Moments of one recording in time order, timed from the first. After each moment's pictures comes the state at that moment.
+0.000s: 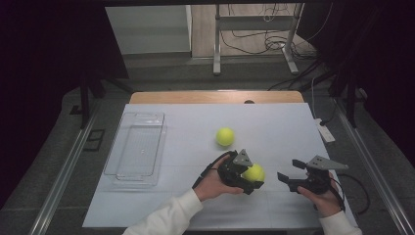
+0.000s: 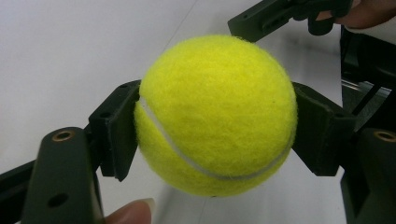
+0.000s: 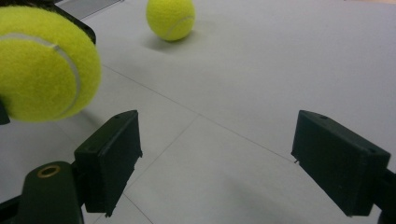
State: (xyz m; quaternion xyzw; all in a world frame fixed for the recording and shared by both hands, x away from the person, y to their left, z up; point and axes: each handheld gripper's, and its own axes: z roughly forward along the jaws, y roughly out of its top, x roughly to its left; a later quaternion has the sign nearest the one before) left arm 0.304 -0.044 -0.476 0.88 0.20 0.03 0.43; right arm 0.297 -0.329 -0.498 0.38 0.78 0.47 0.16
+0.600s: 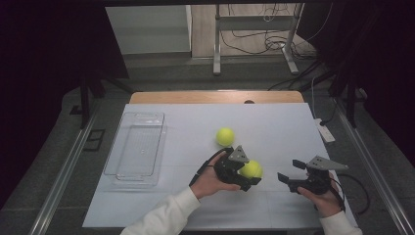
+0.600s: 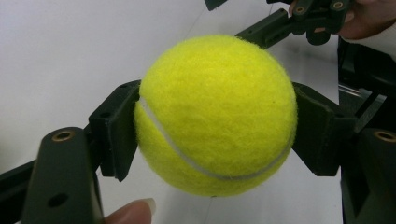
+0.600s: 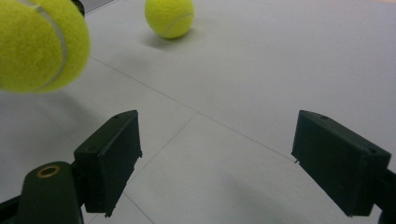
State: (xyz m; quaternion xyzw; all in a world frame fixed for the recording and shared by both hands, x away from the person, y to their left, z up) left arm 0.307 -0.033 -0.466 0.87 0.21 0.03 0.44; right arm 0.297 -0.330 -0.499 0.38 0.78 0.47 0.17
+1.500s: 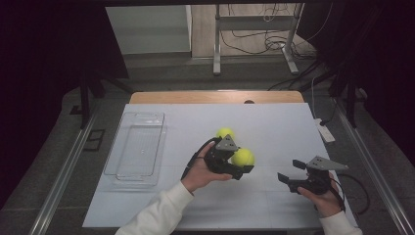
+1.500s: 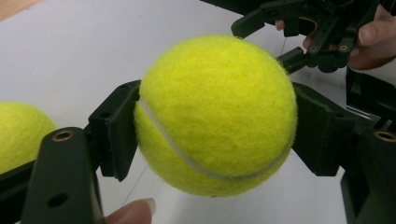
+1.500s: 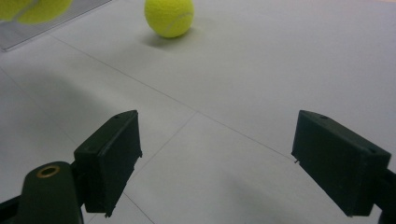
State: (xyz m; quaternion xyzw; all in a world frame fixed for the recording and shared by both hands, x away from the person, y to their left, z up) left arm 0.319 -0.005 -0.444 0.85 0.23 0.05 0.47; right arm 0.297 -0.330 -0.499 0.38 0.78 0.47 0.17
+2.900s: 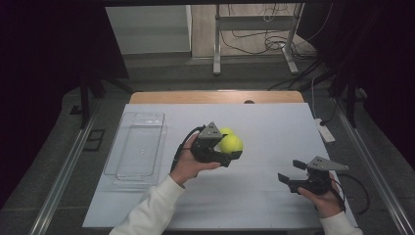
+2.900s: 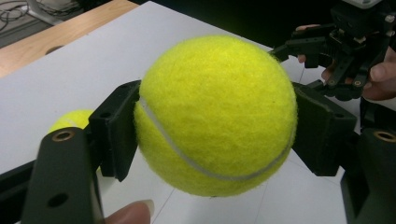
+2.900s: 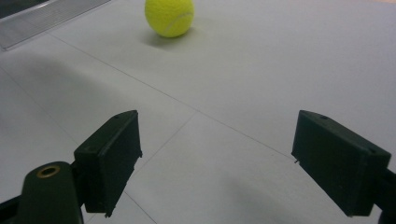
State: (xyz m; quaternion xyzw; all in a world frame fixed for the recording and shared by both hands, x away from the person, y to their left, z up) left arm 0.329 0.033 -0.422 0.82 0.27 0.08 0.50; right arm 0.295 -0.330 -0.498 0.38 0.78 0.47 0.17
